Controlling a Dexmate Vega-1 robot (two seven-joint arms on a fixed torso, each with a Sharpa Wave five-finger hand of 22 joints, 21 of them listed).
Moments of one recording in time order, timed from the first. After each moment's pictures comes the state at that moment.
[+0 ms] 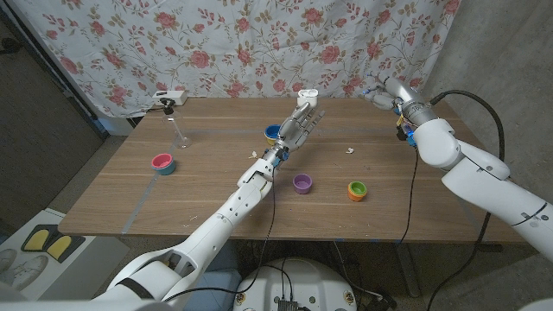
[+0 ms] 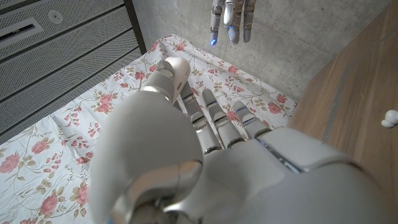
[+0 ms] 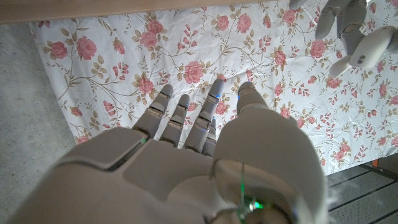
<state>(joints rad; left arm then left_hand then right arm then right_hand) 0.77 0.14 0.51 -1.24 -1.20 -0.14 -0.50 1.27 0.17 0.27 -0.14 0.17 0.33 -0.21 1.04 0.75 0.78 -0.18 0.51 0.36 0.49 -0.19 0.23 0.50 0.19 0.07 0.23 0.19 -1.05 -0.92 -0.23 -2.17 -0.16 -0.38 -0.23 0.98 0.16 0.16 -0.09 0.22 0.14 -0.06 0.20 0.20 0.65 -0.14 0.38 0.38 0.23 -0.04 0.31 0.26 0.32 0.08 0.19 0.17</state>
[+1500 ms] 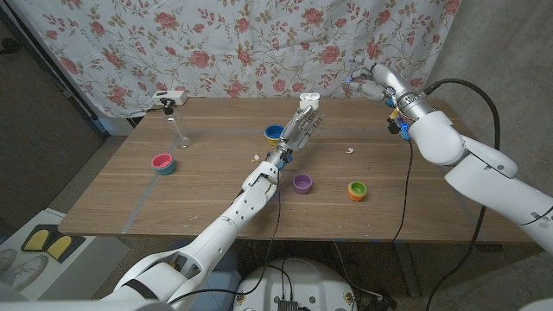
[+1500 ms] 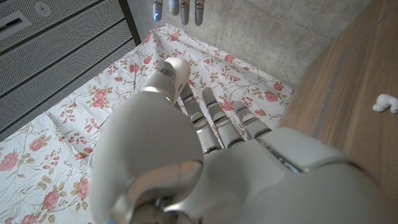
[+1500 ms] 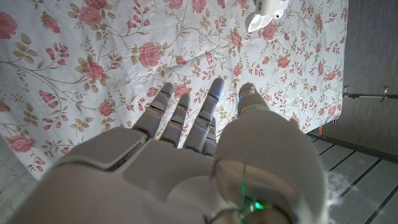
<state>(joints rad) 0.77 0.10 0.52 -1.21 -1.16 -0.20 -0.44 1.28 0.17 0.27 -0.14 0.18 0.33 -0.21 1.04 0.73 0.78 -0.18 0.51 0.36 0.49 -0.19 0.23 0.51 0.19 0.07 0.23 0.19 -1.06 -0.94 -0.21 -2.25 -0.12 -0.26 -0.21 0.96 0.16 0.16 -0.09 0.22 0.14 -0.06 0.20 0.20 0.66 -0.13 0.37 0.39 0.23 -0.04 0.32 0.26 0.33 0.07 0.20 0.17</state>
